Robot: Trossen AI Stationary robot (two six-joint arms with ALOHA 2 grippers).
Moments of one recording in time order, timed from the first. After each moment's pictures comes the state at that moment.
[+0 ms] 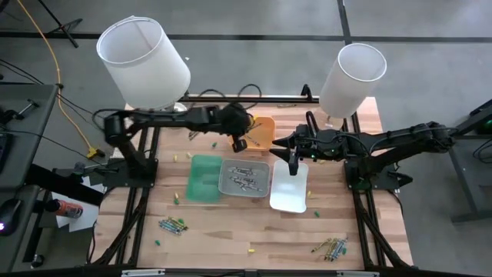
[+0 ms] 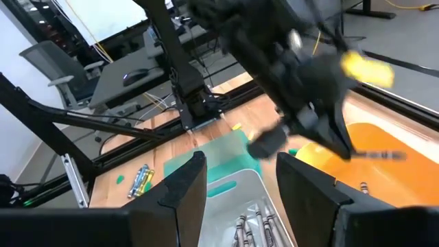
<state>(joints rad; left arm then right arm) 0.29 1.74 1.26 -0.41 -0.10 0.08 0.11 1.11 0.86 -0.01 0.29 0.45</state>
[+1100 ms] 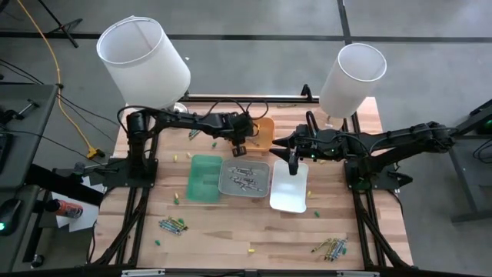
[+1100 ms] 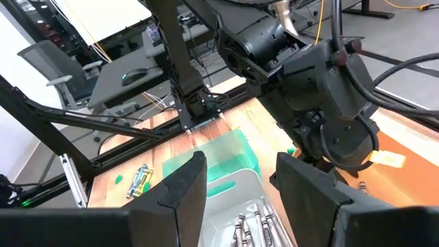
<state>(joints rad) 0.30 1.95 1.27 -0.42 -0.19 0.18 0.11 1.11 0.86 -0.01 0.29 0.44</state>
